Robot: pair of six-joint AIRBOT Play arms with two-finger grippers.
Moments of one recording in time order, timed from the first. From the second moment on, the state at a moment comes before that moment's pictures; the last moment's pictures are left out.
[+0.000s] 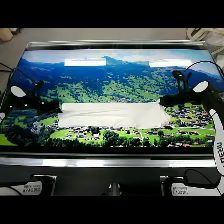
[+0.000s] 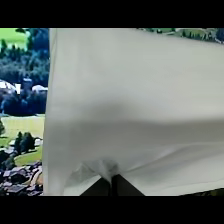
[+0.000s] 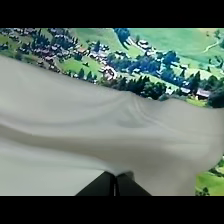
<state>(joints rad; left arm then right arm) 0.13 -1.49 1.16 1.10 -1.17 -1.43 -0.17 -1.52 1.23 -1.04 1.04 0.98</state>
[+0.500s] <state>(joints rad) 0.17 -1.58 1.27 1.10 -1.25 -1.48 -0.22 -1.59 1.30 -1.08 1.17 0.91</state>
